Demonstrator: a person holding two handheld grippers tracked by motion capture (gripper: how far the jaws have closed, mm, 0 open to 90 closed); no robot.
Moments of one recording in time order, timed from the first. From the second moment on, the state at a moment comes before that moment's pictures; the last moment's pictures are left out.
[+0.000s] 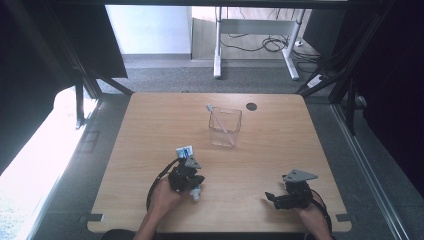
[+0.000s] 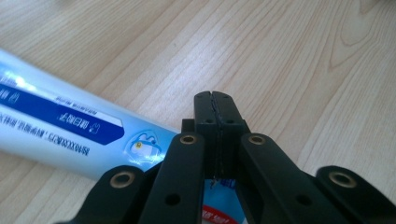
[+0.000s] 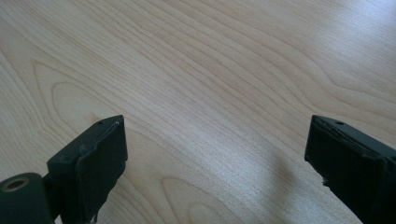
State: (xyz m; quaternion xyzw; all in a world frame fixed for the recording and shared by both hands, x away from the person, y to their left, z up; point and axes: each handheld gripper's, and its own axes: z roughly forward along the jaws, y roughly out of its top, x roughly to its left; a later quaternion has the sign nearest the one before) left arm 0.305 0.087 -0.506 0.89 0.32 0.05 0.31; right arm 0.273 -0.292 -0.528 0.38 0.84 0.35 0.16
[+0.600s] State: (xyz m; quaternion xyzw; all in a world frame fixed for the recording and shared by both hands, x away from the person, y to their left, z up) left arm 0.301 0.118 -0.507 0.89 0.34 0.05 0.30; right arm 0.273 -0.292 -0.529 0.38 0.84 0.35 0.16
